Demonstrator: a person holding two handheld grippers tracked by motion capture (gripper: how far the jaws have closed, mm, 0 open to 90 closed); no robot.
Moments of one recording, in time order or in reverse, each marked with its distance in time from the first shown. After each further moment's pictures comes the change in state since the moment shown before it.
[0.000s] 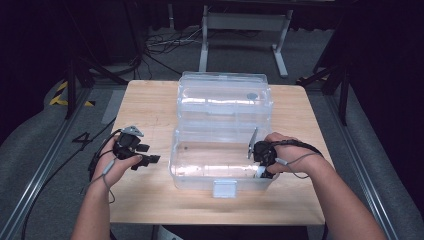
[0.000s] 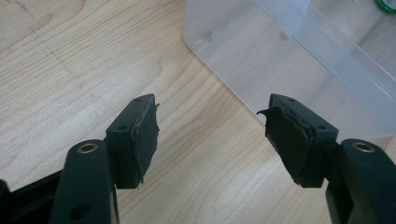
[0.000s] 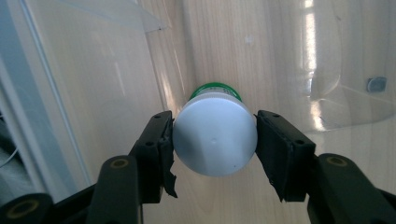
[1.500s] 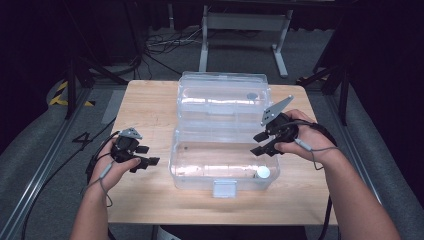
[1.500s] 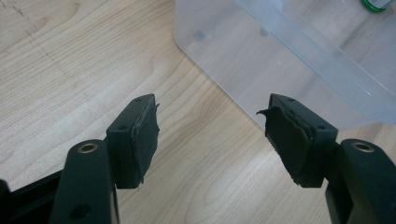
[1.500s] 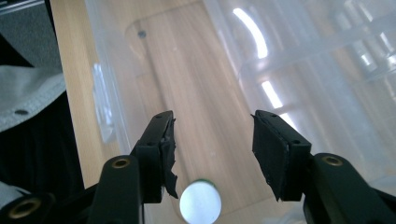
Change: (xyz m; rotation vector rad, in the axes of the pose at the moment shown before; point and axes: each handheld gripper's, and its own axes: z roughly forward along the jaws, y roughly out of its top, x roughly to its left) left arm -0.008 -0.006 -0.008 -0.018 -0.010 0.014; right arm 0.005 -0.011 -0.097 -0.545 -0.082 0.138
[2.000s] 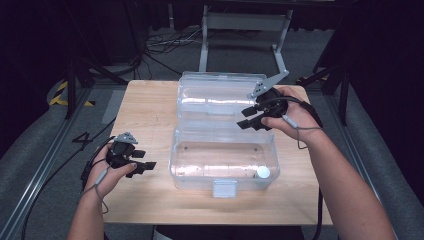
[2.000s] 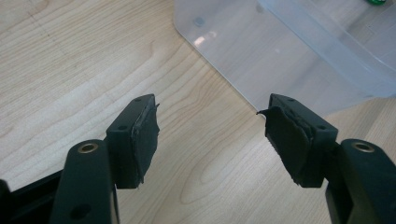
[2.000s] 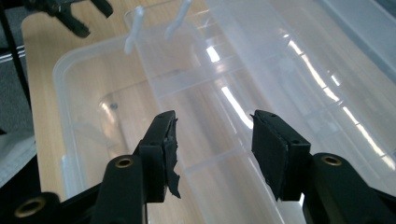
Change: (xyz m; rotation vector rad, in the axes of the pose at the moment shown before) left arm -0.004 -0.013 -0.006 0.006 0.007 -0.012; right arm -0.027 0.050 -0.006 -0.142 -0.077 0.043
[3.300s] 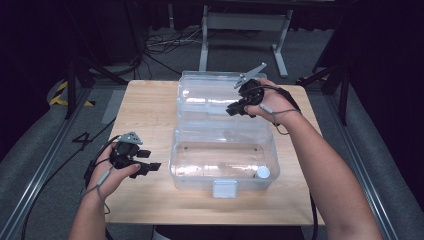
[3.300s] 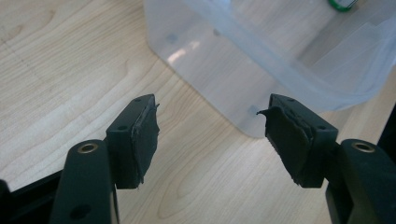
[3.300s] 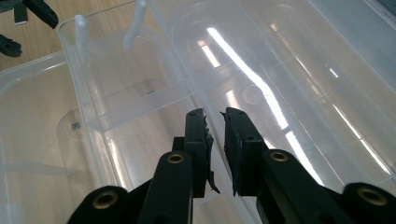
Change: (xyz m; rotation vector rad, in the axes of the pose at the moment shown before) left arm -0.015 0.011 -0.004 -0.021 -0.040 0.045; right arm -0.031 0.021 0.048 0.036 -0.026 0.020
